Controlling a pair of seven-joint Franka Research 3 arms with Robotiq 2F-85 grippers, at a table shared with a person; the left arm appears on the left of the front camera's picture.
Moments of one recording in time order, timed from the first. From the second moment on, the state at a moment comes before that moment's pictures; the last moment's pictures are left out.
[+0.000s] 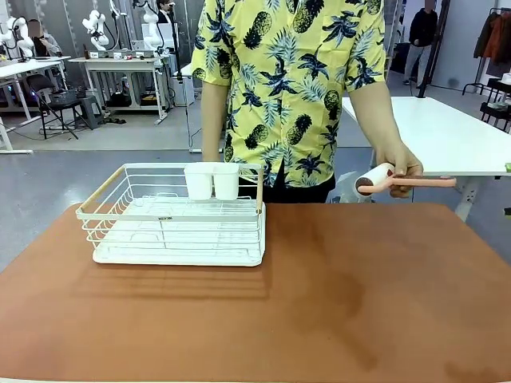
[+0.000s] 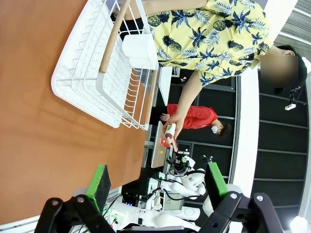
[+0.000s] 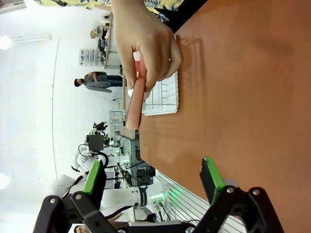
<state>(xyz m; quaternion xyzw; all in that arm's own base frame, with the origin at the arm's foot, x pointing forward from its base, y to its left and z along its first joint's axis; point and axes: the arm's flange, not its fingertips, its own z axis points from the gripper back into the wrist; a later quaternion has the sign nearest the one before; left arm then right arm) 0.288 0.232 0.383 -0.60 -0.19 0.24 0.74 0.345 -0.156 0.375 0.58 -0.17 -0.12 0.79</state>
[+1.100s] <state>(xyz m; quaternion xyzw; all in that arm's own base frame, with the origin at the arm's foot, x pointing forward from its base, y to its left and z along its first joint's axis) 0.288 0.232 0.382 -0.60 -0.19 0.24 0.74 0.386 -0.031 0.450 0.50 -0.14 -0.25 0.82</state>
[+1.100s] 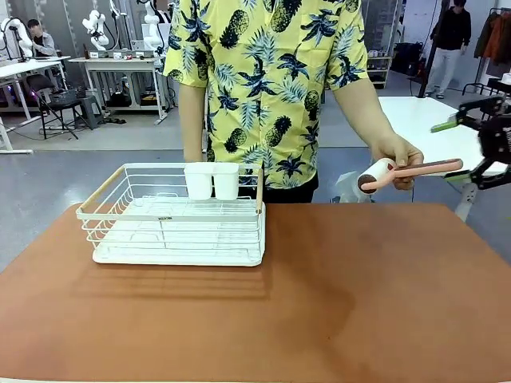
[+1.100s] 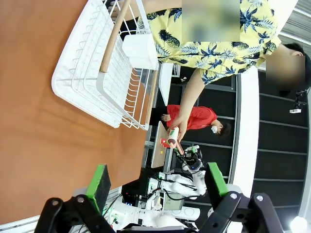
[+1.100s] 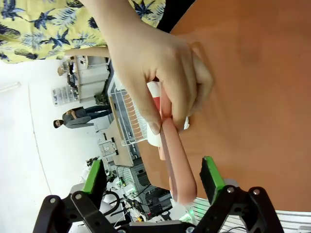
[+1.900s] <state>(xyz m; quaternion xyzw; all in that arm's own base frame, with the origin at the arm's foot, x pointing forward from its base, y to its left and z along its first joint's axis) 0.288 0.232 0.382 -0.60 -0.19 0.24 0.74 0.395 -0.017 0.437 0.48 -0.13 -0.26 0.83</state>
